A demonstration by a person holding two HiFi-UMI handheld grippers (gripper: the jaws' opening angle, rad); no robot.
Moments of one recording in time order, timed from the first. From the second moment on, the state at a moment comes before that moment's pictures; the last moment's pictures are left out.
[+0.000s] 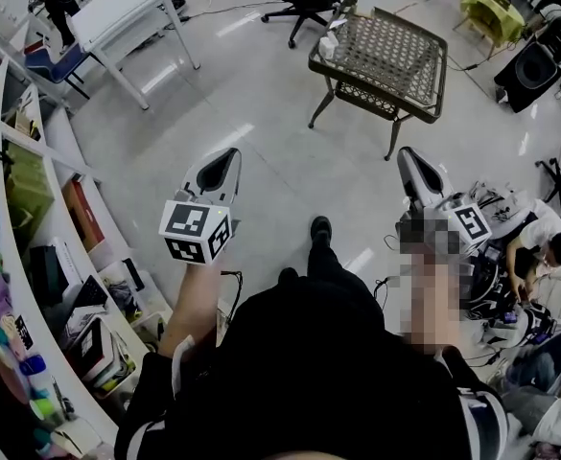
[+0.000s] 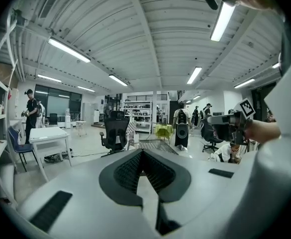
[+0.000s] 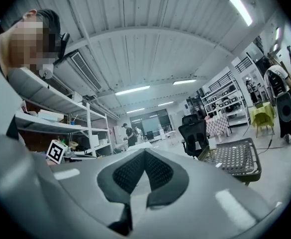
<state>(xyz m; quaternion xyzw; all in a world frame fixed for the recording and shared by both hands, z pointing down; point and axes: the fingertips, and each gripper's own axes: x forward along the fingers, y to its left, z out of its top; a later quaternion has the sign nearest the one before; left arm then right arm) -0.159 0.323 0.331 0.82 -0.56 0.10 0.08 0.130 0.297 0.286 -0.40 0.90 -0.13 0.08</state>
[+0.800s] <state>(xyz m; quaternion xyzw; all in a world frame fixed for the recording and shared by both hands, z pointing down) -0.095 0.137 0.353 0.81 -0.55 0.15 0.11 0.180 0.096 0.327 -0.37 0.90 -0.19 0.08</state>
